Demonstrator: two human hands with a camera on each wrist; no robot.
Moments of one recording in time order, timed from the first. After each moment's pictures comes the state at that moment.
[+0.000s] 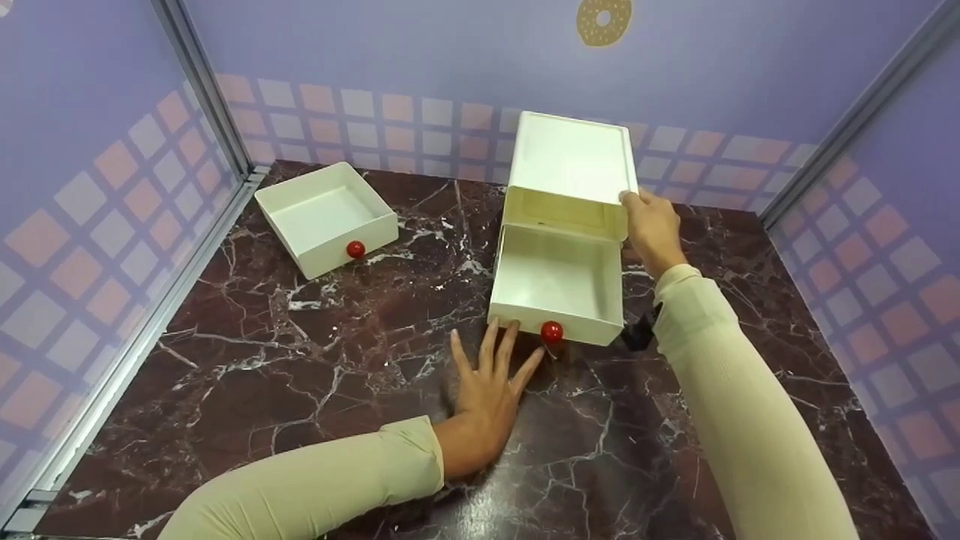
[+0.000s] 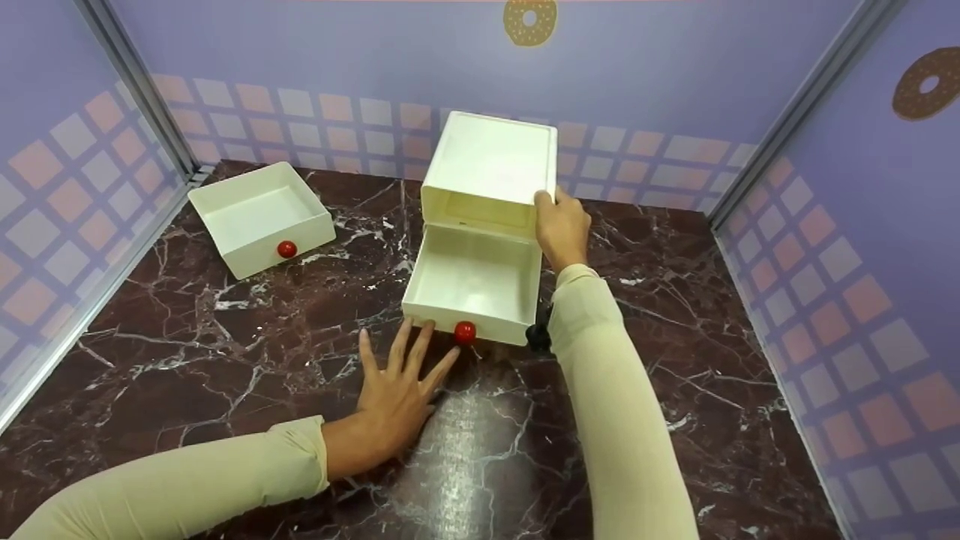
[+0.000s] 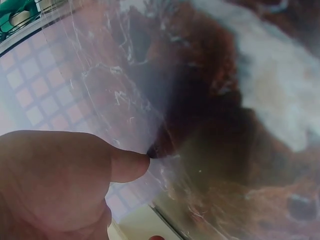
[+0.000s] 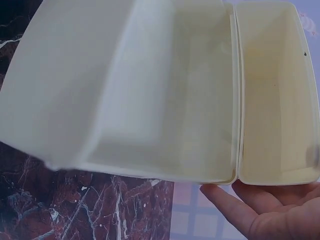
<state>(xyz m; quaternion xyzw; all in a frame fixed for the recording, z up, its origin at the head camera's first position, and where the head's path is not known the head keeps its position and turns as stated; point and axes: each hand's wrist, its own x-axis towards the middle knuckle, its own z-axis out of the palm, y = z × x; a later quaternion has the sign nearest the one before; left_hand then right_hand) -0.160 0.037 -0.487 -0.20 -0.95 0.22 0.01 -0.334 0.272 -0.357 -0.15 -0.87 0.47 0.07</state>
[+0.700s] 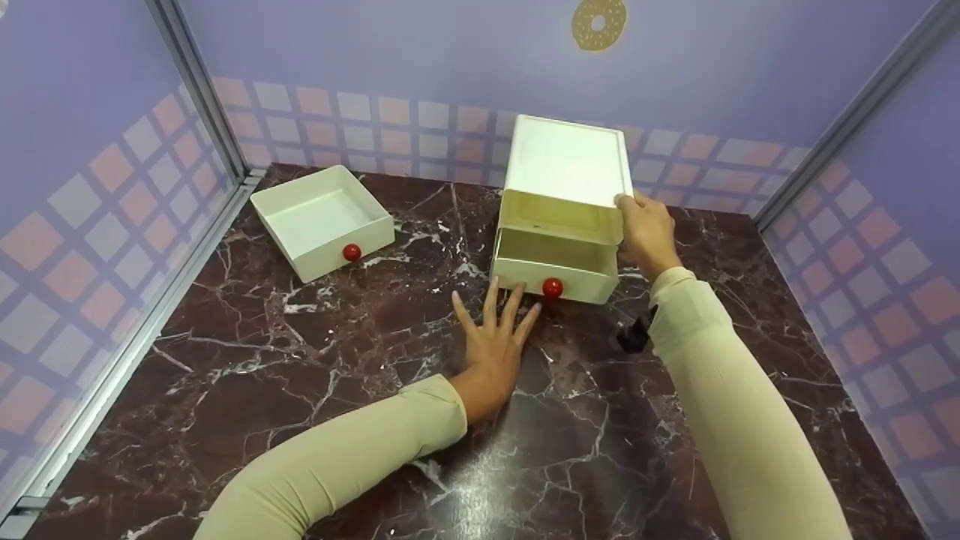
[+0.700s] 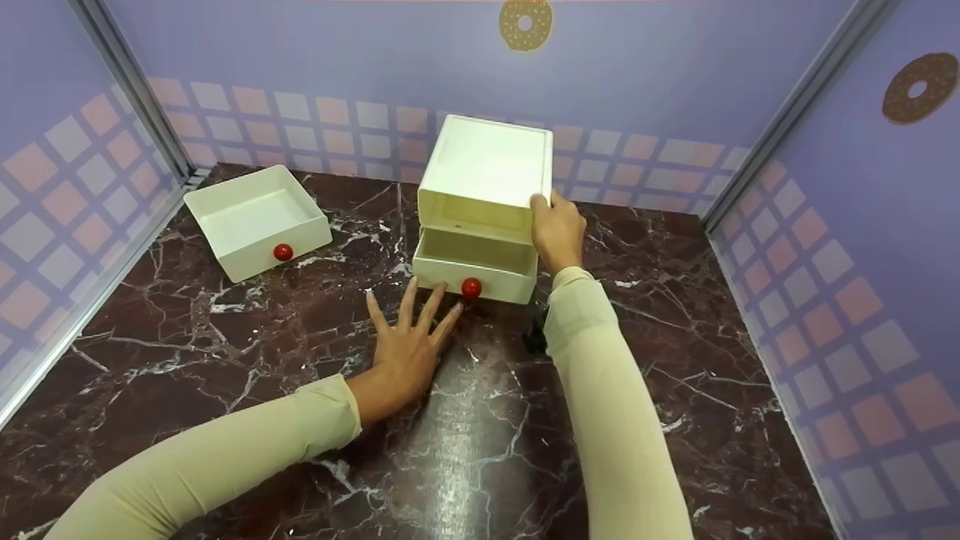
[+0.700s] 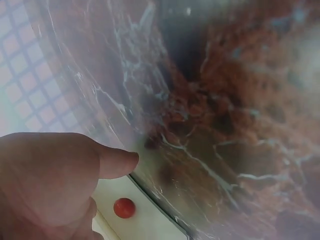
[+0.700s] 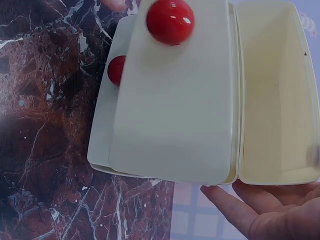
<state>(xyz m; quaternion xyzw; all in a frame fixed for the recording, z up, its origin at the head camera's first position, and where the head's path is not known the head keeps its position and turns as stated) -0.225 0.055 -0.483 -0.17 -0.97 0.19 0.02 -0.334 0.271 -0.359 -0.15 -0.84 0.51 0.07</state>
